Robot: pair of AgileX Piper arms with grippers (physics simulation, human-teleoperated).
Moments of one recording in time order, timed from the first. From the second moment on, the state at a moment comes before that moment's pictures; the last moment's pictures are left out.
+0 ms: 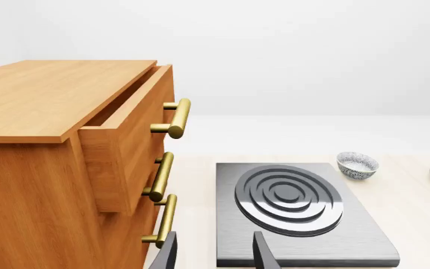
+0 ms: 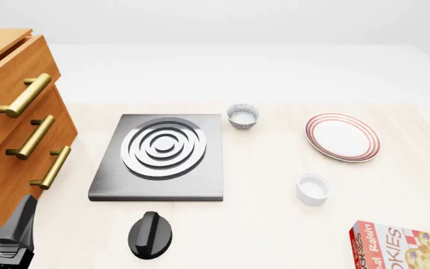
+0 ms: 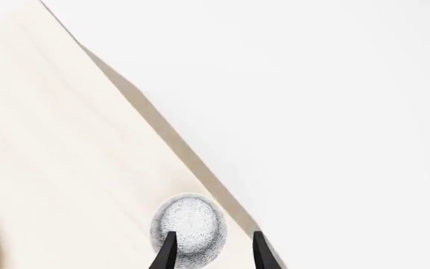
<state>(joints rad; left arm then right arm) 0.00 0.01 0.00 0.00 0.00 -0.88 2.24 -2.22 1.12 -0.19</state>
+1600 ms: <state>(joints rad) 0.00 0.01 0.00 0.00 0.00 -0.90 2.32 -2.07 1.04 -0.24</state>
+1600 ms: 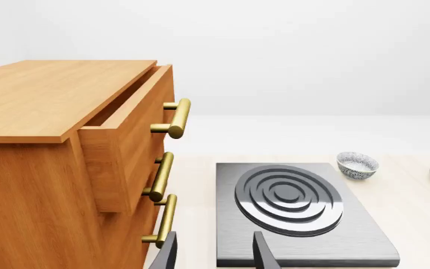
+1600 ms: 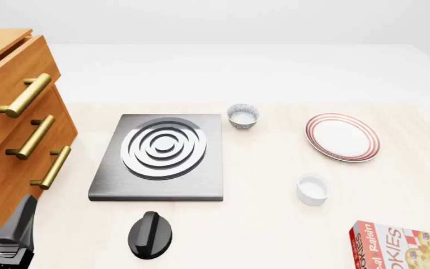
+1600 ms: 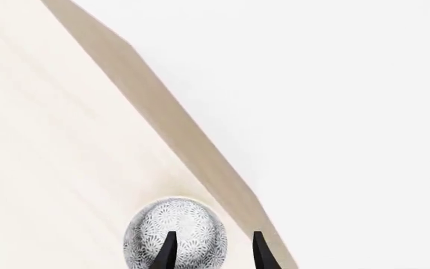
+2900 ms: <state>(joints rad) 0.00 0.01 0.00 0.00 0.00 -0.90 2.36 -1.96 0.97 -0.25</state>
